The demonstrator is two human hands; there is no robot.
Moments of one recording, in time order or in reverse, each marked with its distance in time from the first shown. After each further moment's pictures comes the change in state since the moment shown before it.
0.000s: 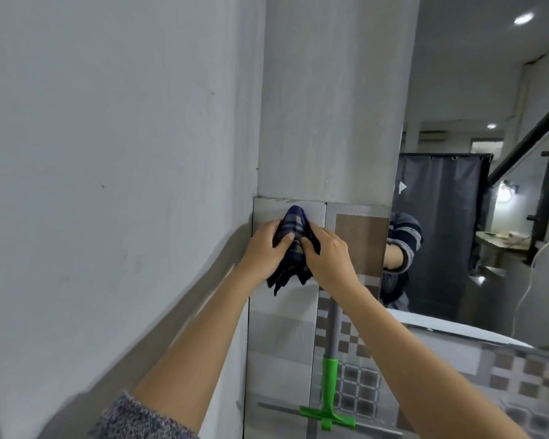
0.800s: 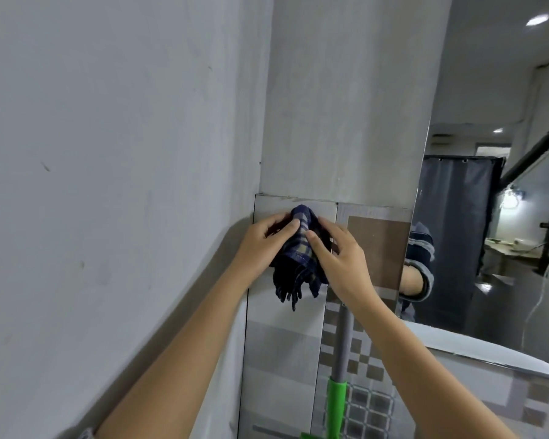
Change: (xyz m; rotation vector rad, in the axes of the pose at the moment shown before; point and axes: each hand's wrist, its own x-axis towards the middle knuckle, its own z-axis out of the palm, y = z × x) left_hand 0.023 -0.016 -0.003 -0.433 0.005 -0.038; right_hand 0.009 0.005 0.002 0.329 0.055 0.079
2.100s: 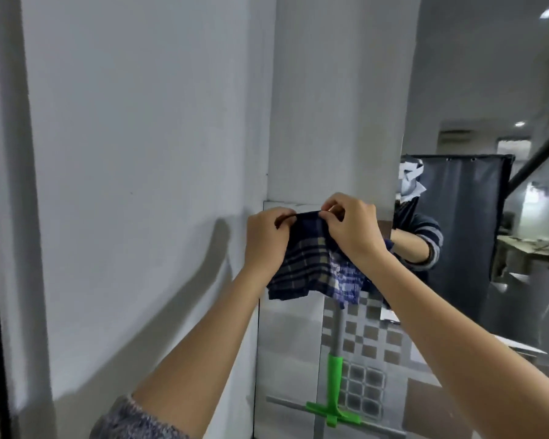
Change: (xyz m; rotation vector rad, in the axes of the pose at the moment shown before) left_hand -0.039 0.063 0.014 0.442 0.332 0.224; right_hand 0.009 -0.067 -0.051 -0.330 0.028 -0.153
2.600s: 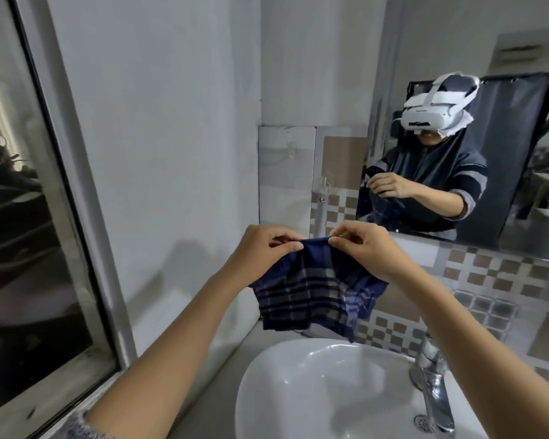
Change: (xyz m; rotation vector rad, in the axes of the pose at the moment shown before) left_hand -0.179 0.060 -0.031 0.055 -0.480 -0.156; right_hand -0.177 0.040 -0.089 0.258 -0.551 0.139
